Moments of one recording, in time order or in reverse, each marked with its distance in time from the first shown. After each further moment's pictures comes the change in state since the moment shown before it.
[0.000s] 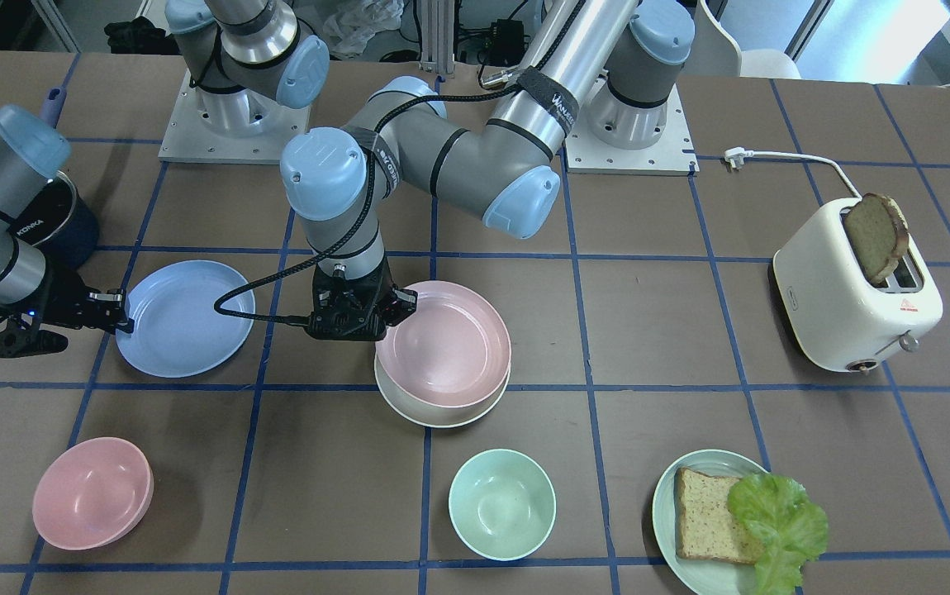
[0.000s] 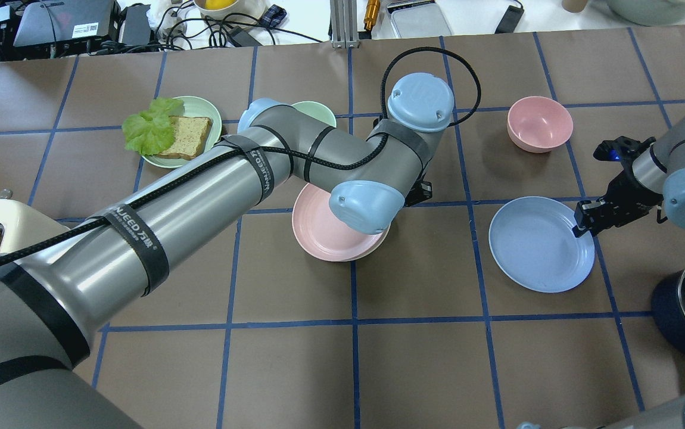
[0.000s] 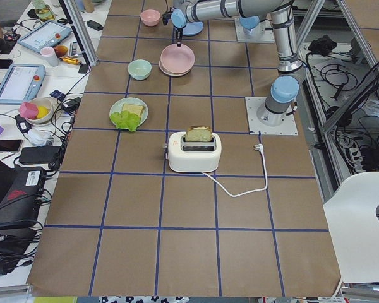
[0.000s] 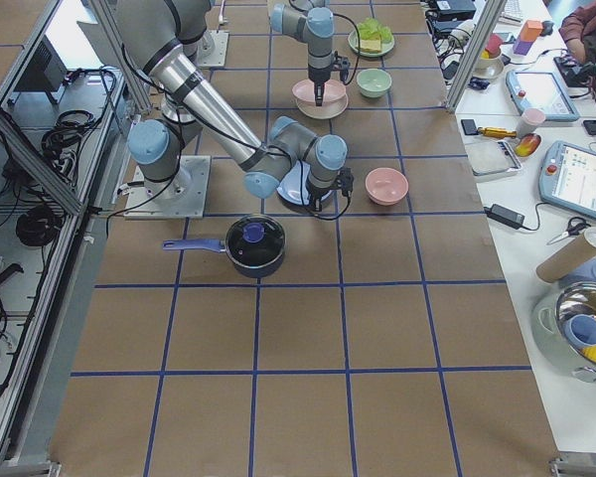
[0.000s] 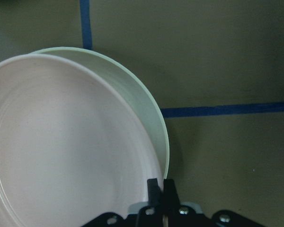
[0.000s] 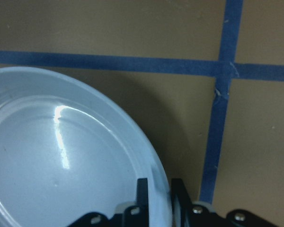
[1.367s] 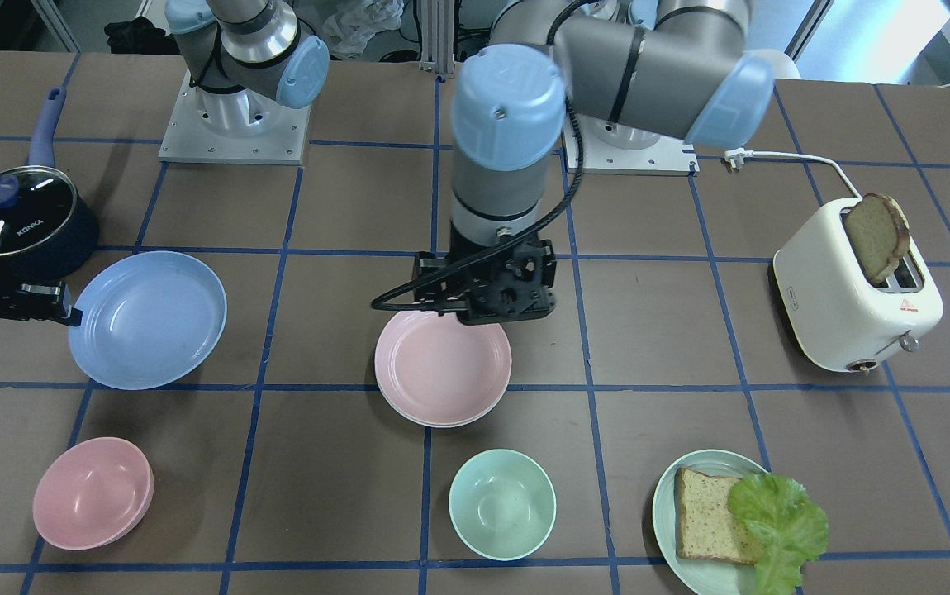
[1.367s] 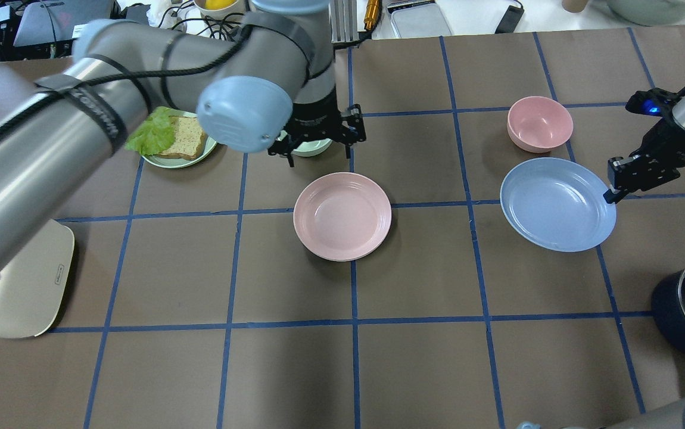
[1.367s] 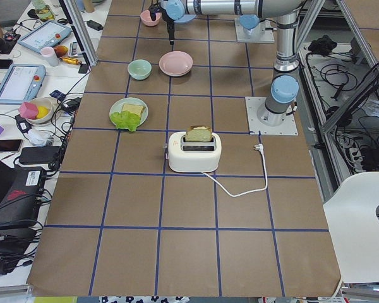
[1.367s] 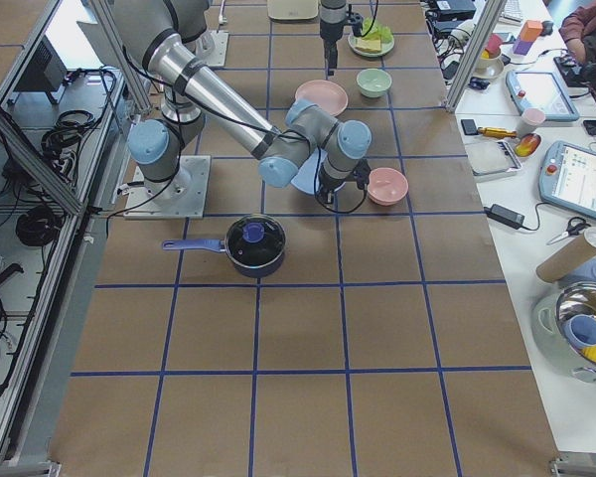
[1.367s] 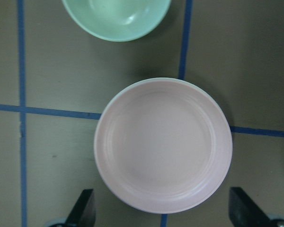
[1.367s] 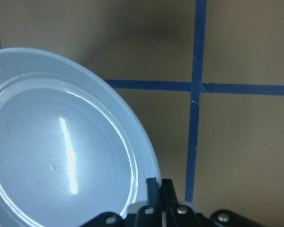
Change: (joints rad) left arm 0.280 0.249 0.051 -0.320 -0.107 0.076; right arm 0.003 -0.014 -0.276 0.371 0.029 0.063
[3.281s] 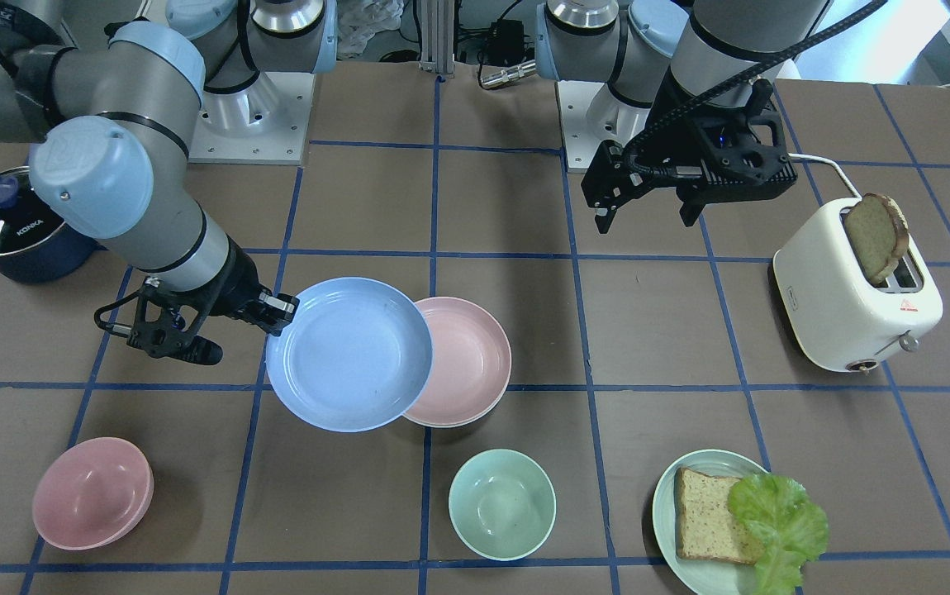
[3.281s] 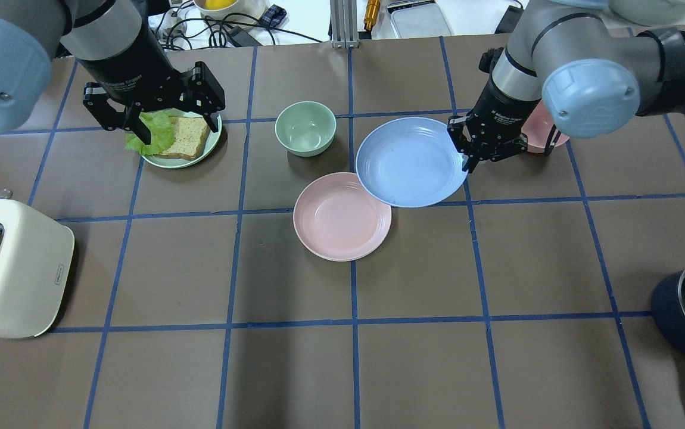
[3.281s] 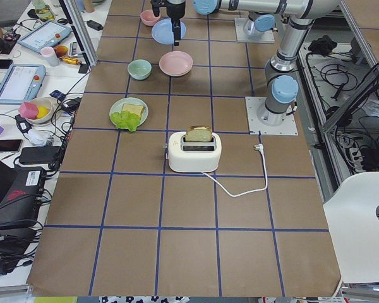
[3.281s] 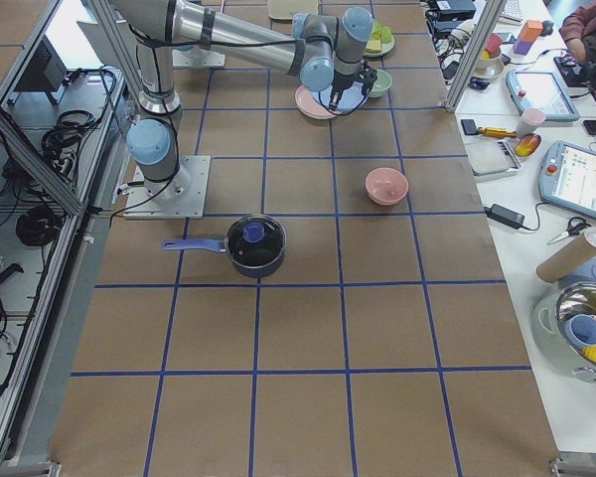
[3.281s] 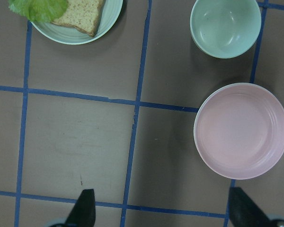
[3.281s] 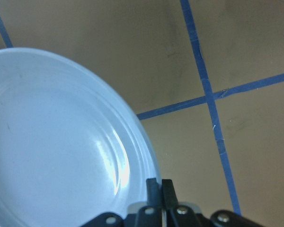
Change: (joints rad) left arm 0.245 0.268 -0.067 -0.130 0.002 0.250; right arm 0.543 -0.023 -0.083 -0.085 0.033 0.850
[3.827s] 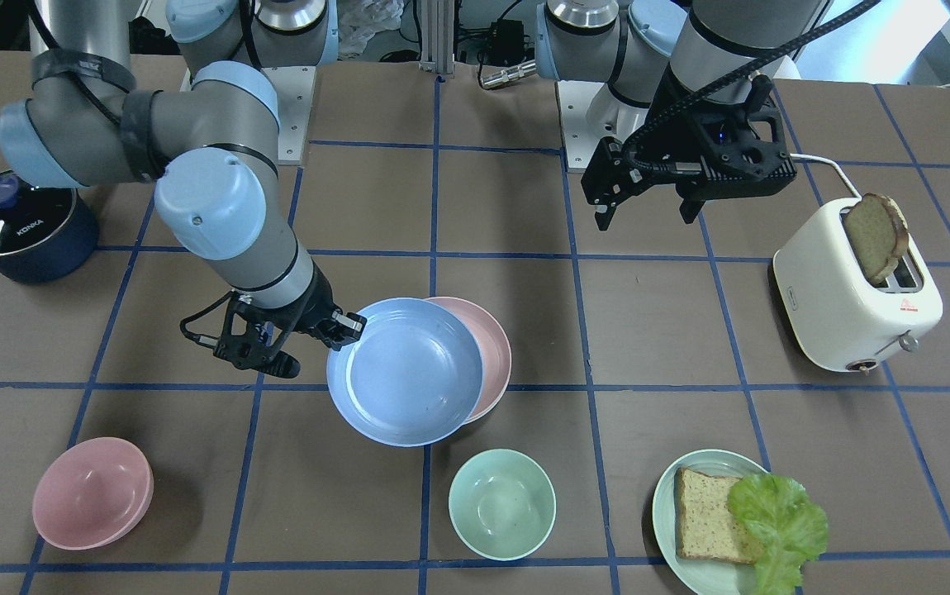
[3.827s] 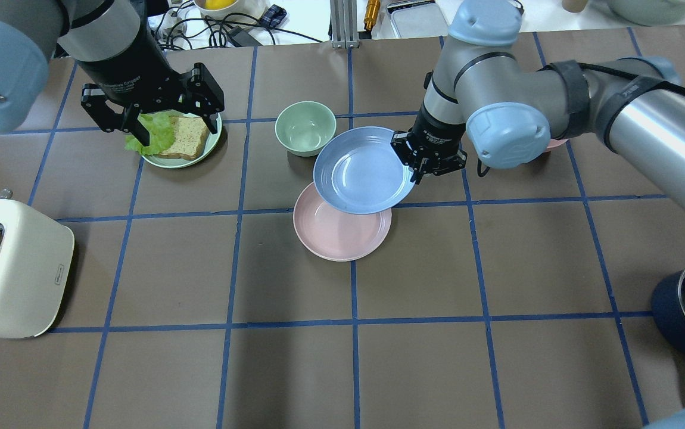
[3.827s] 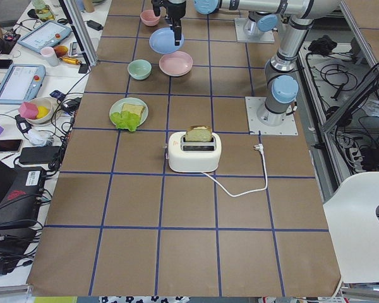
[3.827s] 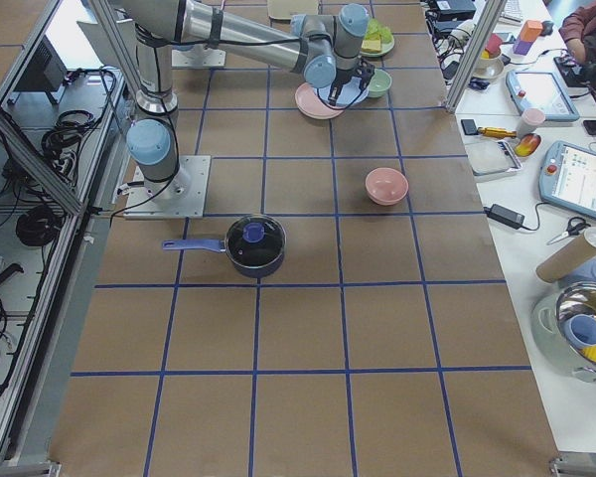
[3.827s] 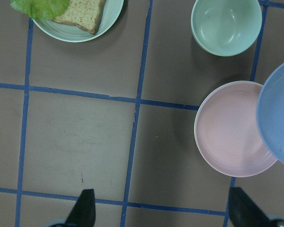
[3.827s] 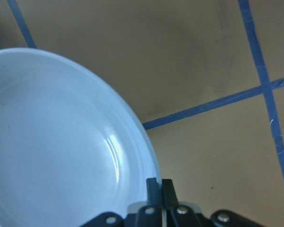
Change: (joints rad) left arm -0.001 0.004 -0.002 -0.003 0.000 -0.001; right arm 0.119 0.071 0.028 -0.140 -0.007 0.163
